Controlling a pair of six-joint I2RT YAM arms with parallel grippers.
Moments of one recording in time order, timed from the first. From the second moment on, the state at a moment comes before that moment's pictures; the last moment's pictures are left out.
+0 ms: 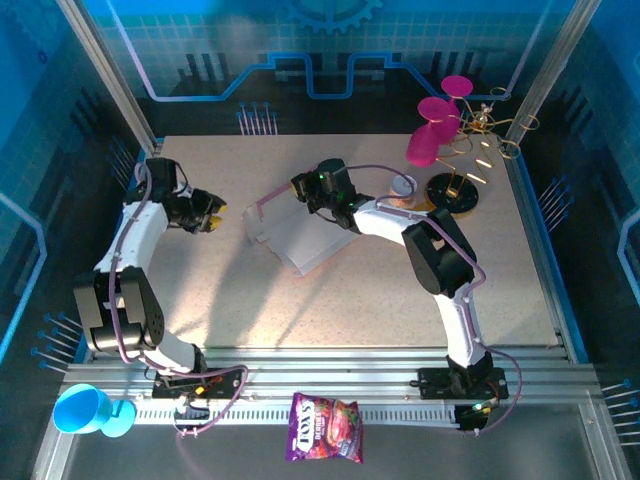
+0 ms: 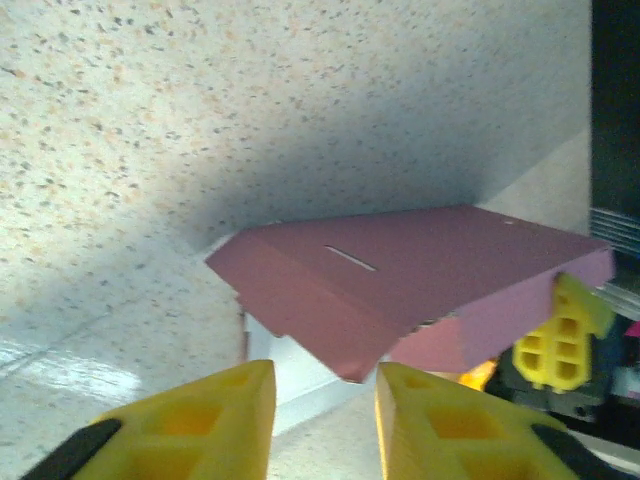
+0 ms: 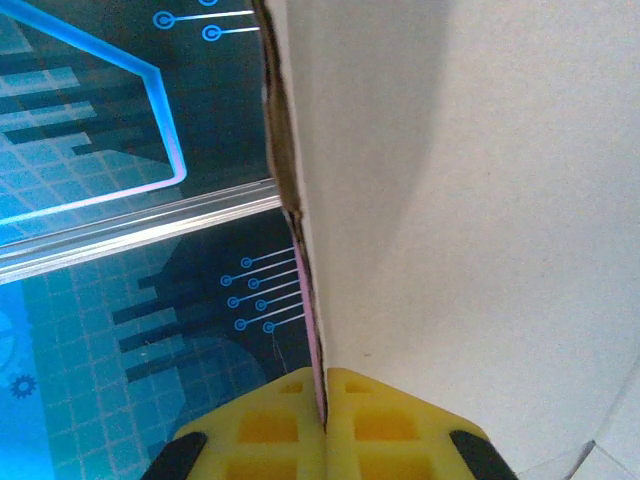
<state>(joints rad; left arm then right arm) 0.19 1.53 1.19 -0.73 0.50 -0.85 0.61 2.17 1.53 0.27 -0.16 1.63</state>
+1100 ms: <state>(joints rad) -0.11 1.63 1.13 -0.67 0.13 -0.43 0.61 2.17 1.53 0.27 -0.16 1.63</state>
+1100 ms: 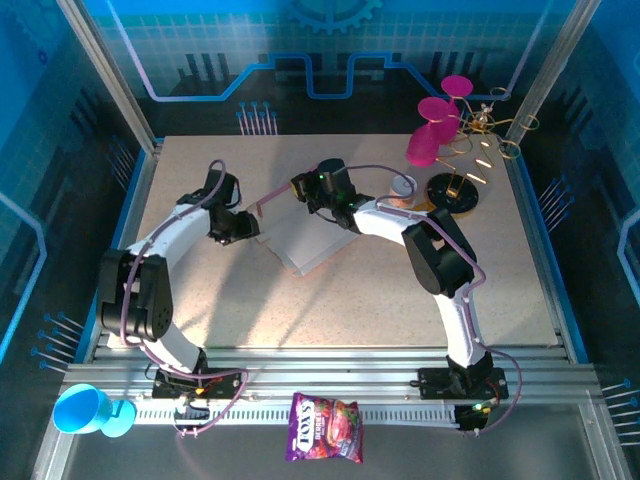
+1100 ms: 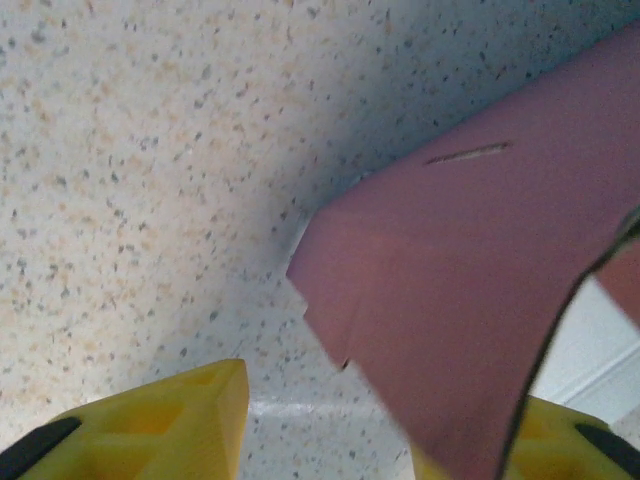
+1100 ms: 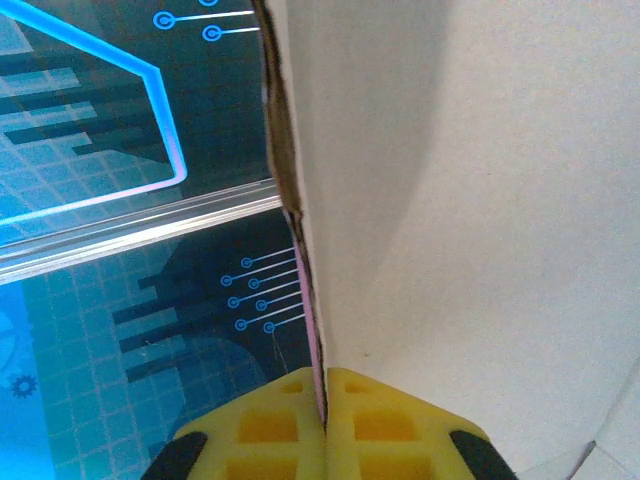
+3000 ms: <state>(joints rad) -0.04 1.48 0.89 -0.27 0.29 -0.93 0.61 2.17 1.48 0.39 -0.21 1.66</state>
